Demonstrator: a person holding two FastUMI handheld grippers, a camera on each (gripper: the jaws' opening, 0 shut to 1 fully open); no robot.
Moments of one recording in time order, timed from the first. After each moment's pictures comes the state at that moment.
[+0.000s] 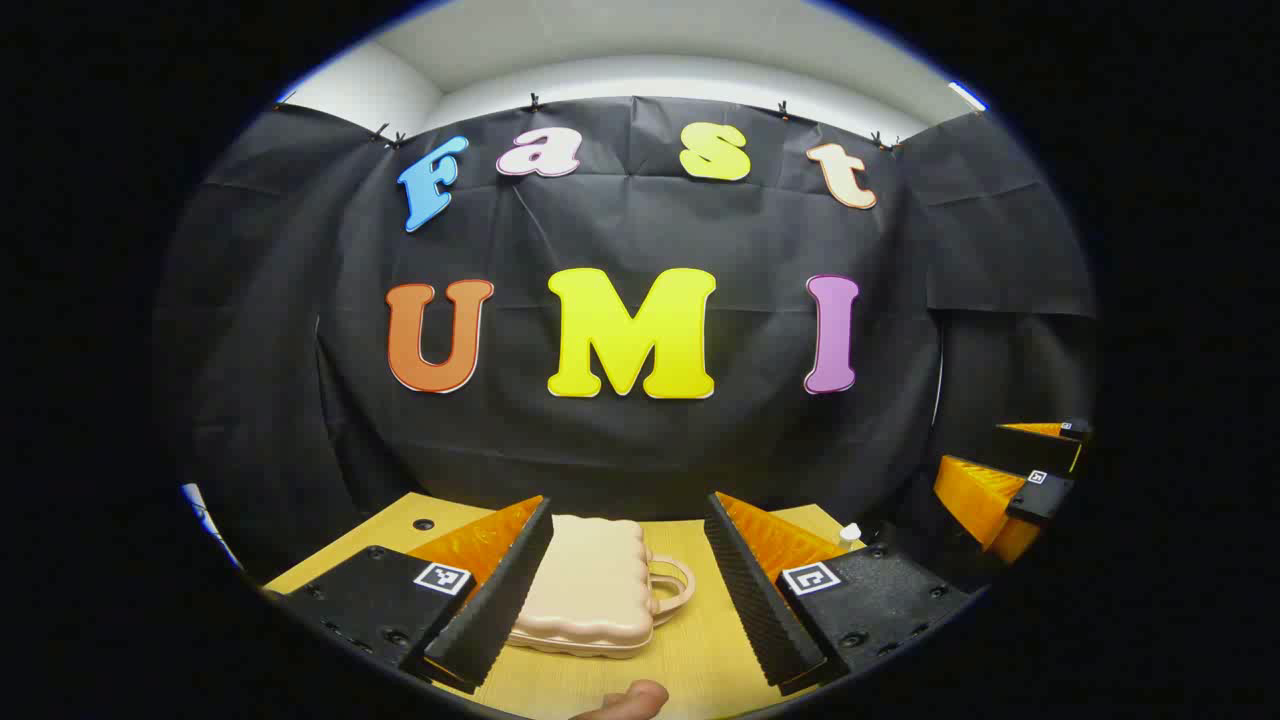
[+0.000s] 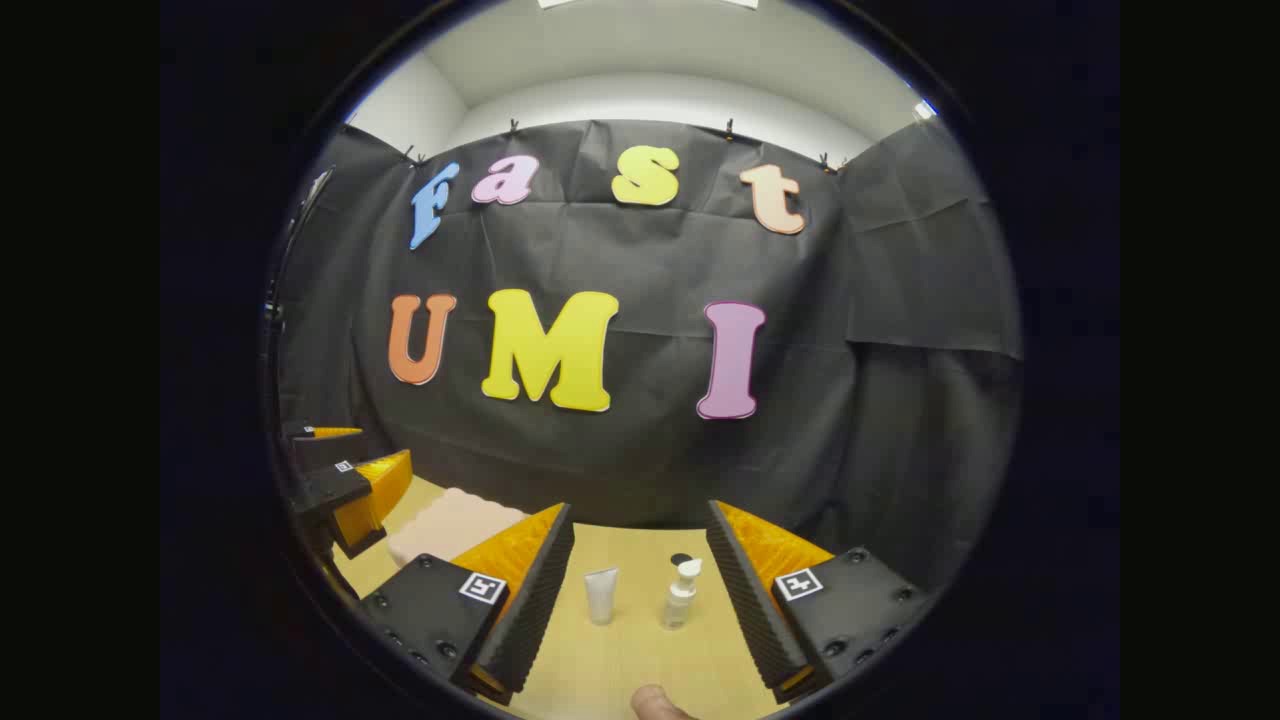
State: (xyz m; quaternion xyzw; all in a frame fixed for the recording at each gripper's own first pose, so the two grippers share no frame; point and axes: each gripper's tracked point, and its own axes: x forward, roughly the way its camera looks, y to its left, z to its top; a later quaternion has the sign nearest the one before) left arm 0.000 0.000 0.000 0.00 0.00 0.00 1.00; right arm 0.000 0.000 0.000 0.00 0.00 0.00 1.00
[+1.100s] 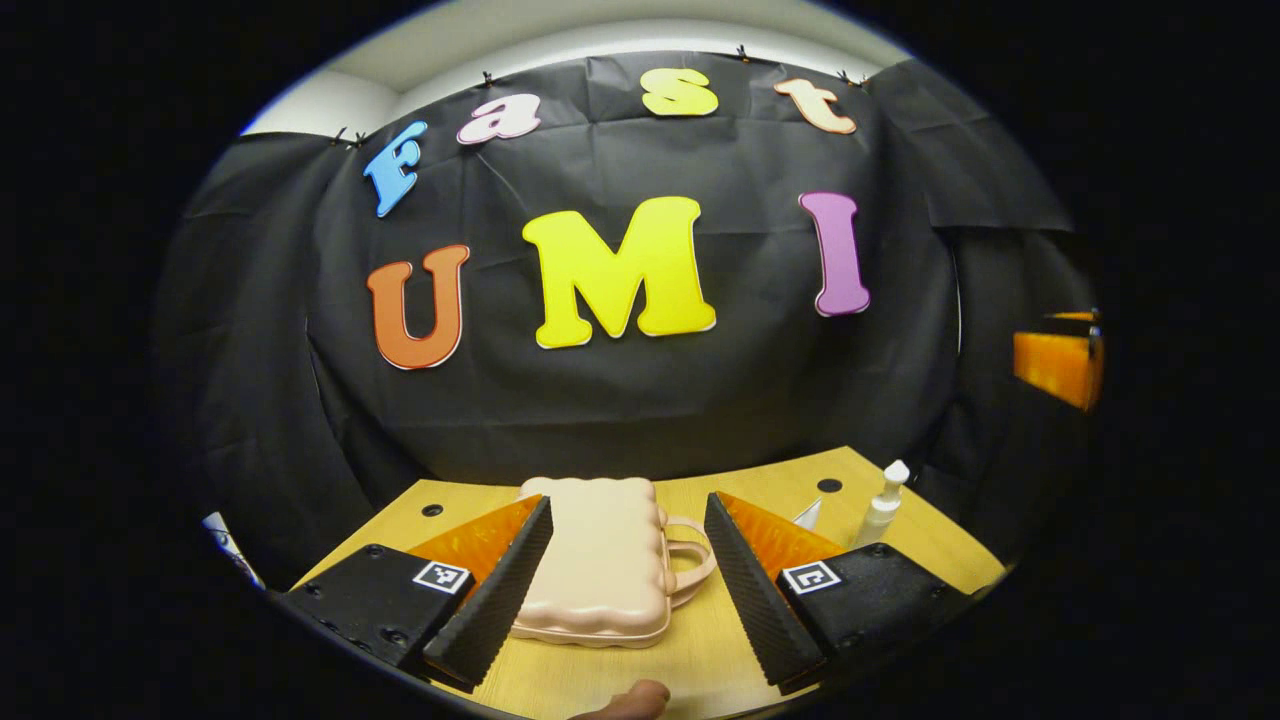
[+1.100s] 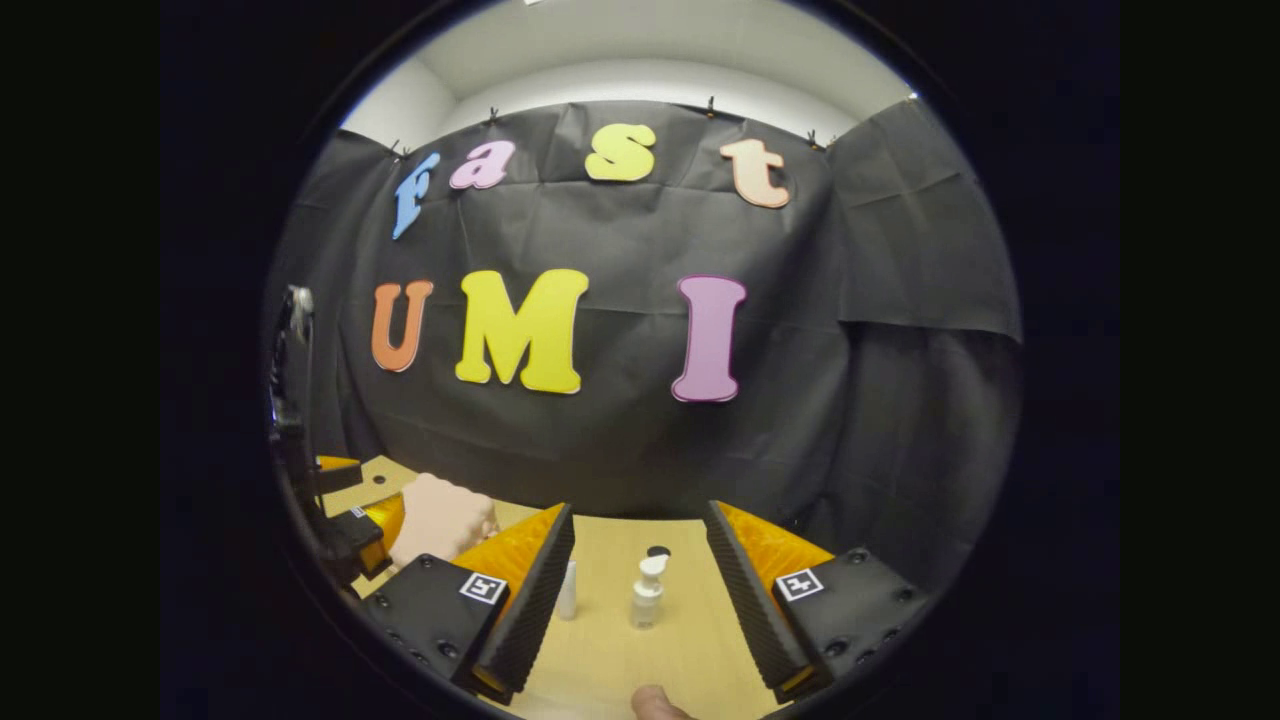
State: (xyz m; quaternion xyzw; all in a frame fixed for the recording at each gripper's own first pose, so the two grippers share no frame) left arm 0.052 -0.010 -0.087 0.08 0.07 0.02 0.99; right arm 0.034 -0.077 -0.033 0.01 0.03 -0.02 1.00
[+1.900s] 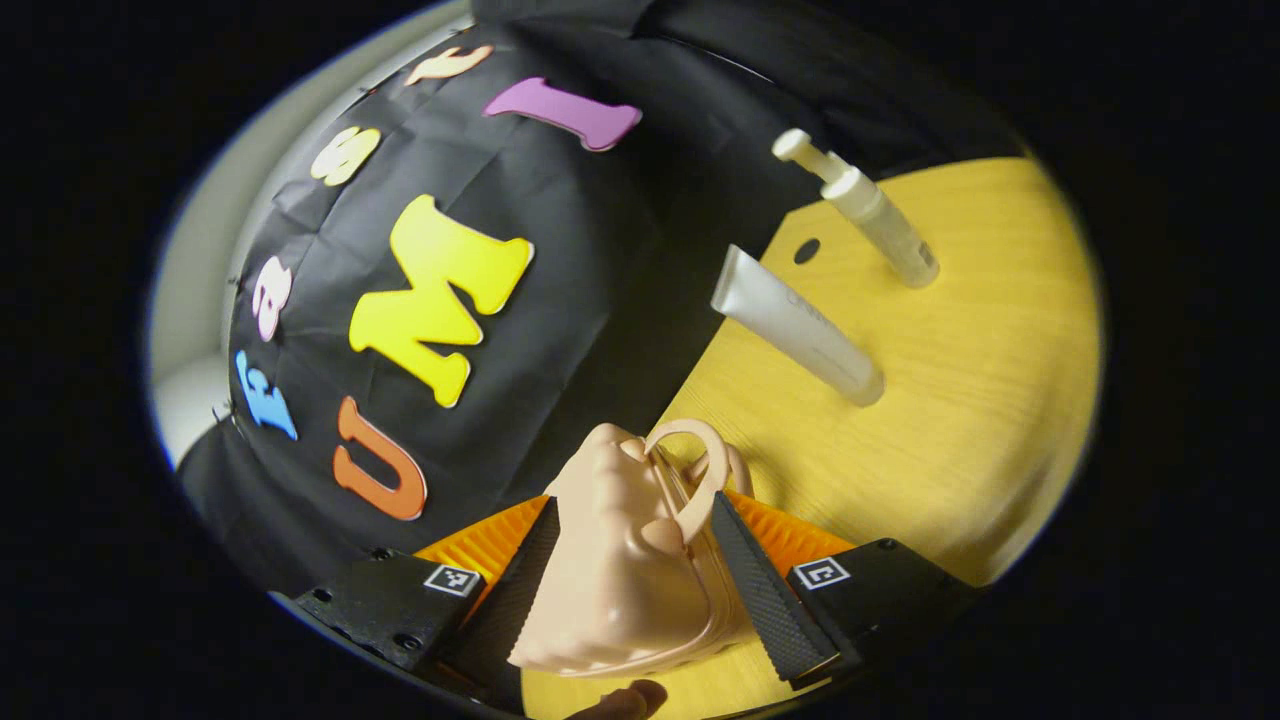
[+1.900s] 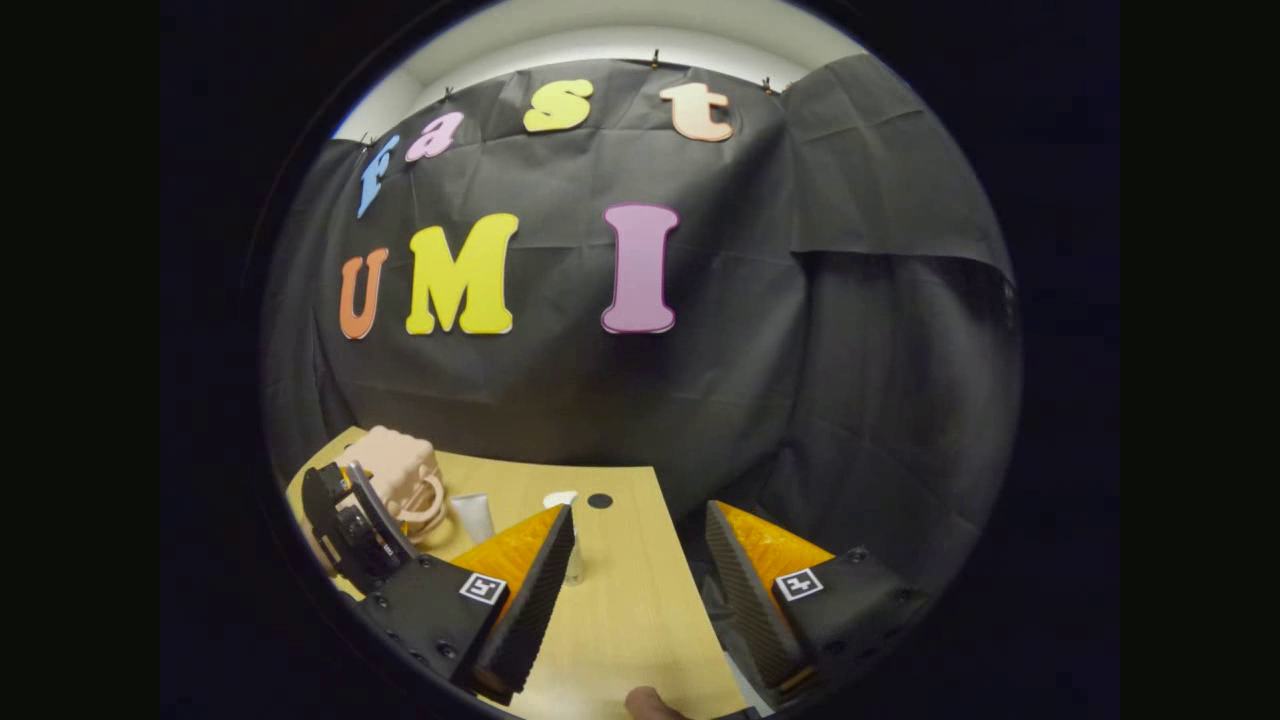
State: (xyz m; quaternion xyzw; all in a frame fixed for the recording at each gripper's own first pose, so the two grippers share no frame) left arm 0.114 -0.044 -0.225 0.53 0.10 0.01 0.84; right arm 0.049 -0.191 -0.137 0.03 0.10 -0.04 0.99
